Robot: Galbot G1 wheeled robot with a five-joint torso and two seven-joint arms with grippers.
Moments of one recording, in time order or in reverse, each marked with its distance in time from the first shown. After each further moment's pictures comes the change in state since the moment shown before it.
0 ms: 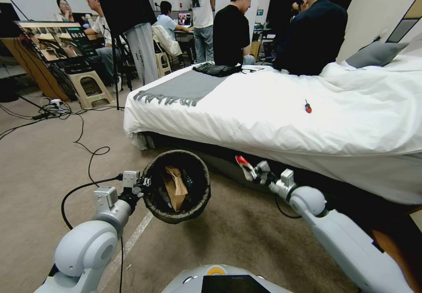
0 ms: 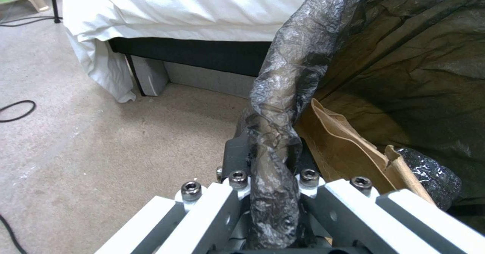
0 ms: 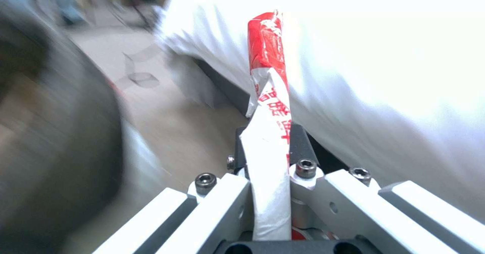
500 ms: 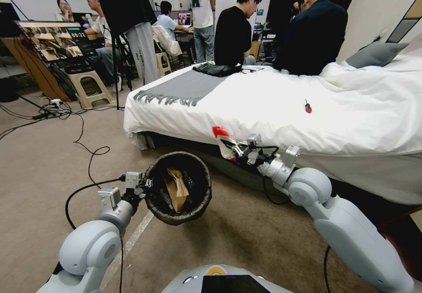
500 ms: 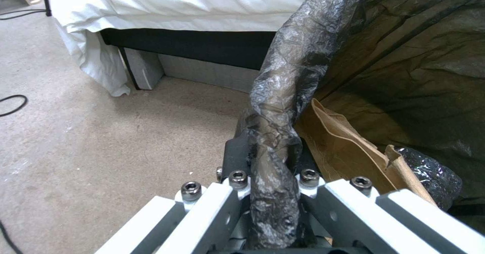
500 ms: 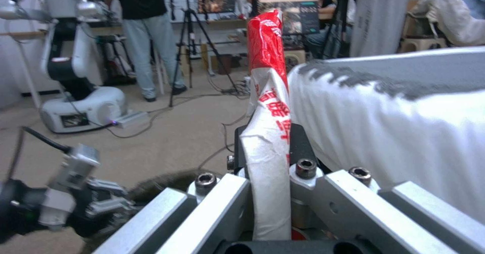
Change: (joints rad) left arm -0.011 0.002 0.033 0.021 0.014 0.000 0.000; right arm 0.236 0.045 -0.128 0.173 0.230 -0.077 0.045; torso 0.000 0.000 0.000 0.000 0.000
